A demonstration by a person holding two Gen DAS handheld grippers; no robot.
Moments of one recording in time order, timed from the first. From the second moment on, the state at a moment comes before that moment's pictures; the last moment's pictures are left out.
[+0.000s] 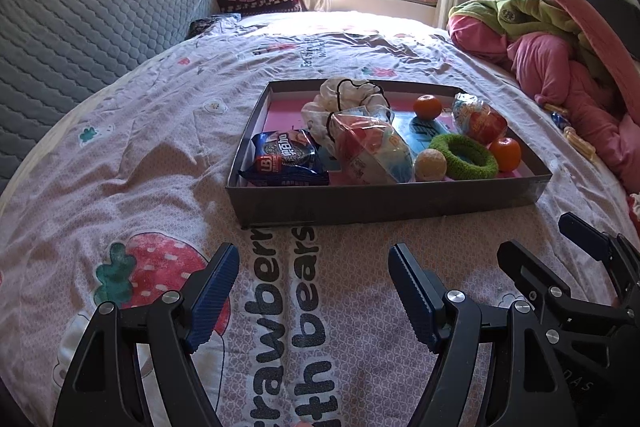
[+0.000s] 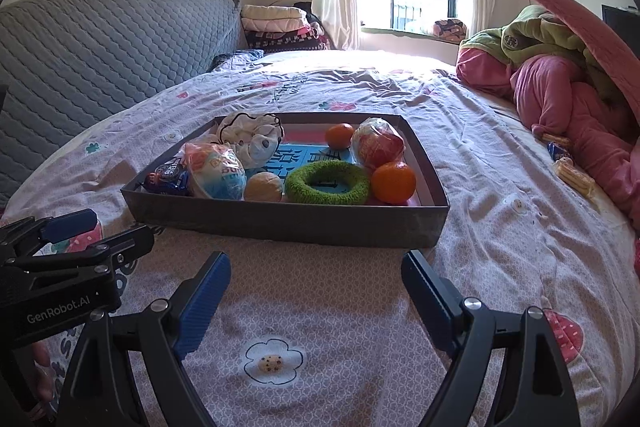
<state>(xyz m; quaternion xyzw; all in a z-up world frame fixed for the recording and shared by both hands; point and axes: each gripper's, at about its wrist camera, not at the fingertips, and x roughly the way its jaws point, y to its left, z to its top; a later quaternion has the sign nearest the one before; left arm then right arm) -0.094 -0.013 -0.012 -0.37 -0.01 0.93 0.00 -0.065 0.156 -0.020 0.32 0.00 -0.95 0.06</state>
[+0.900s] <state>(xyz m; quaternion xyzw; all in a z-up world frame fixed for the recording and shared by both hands) -0.091 -0.011 -0.026 -0.38 0.00 0.93 -0.01 -0.056 0.157 -0.033 0.33 0.01 -0.94 0.04</state>
